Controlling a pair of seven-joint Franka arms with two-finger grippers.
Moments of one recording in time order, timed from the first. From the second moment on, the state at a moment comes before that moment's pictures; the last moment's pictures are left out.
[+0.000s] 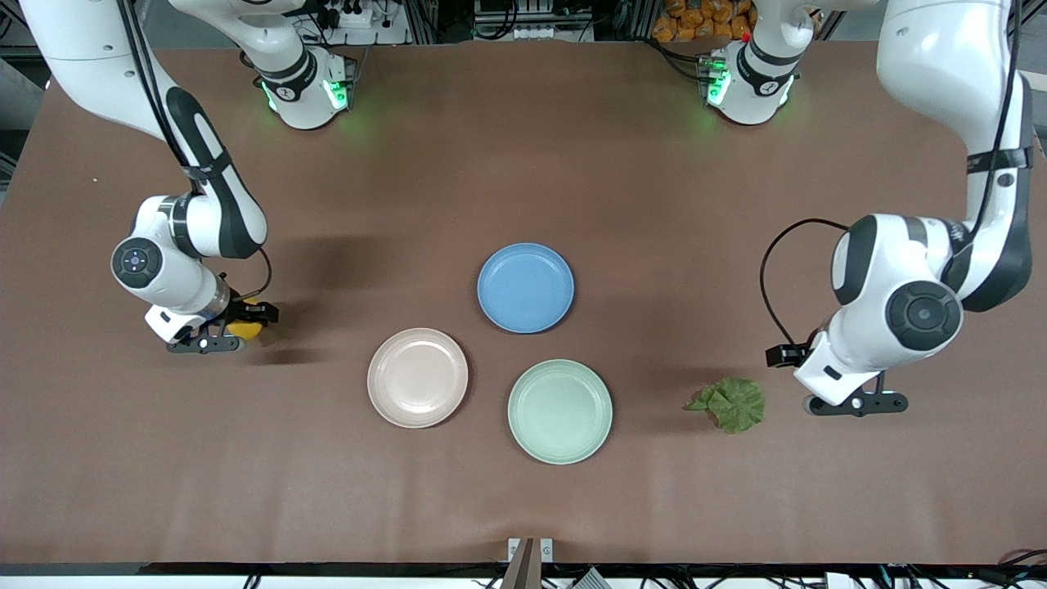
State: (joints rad) left arm -0.16 0.54 0.00 -1.48 0.15 1.93 -0.24; right arm 0.04 0.43 -0.09 -2.15 -0.06 2.54 -0.04
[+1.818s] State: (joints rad) left arm -0.13 0.24 -0.01 -1.47 0.14 1.76 -0.06; right arm 0.03 0.39 -0.04 -1.59 0.01 1.76 -0.04
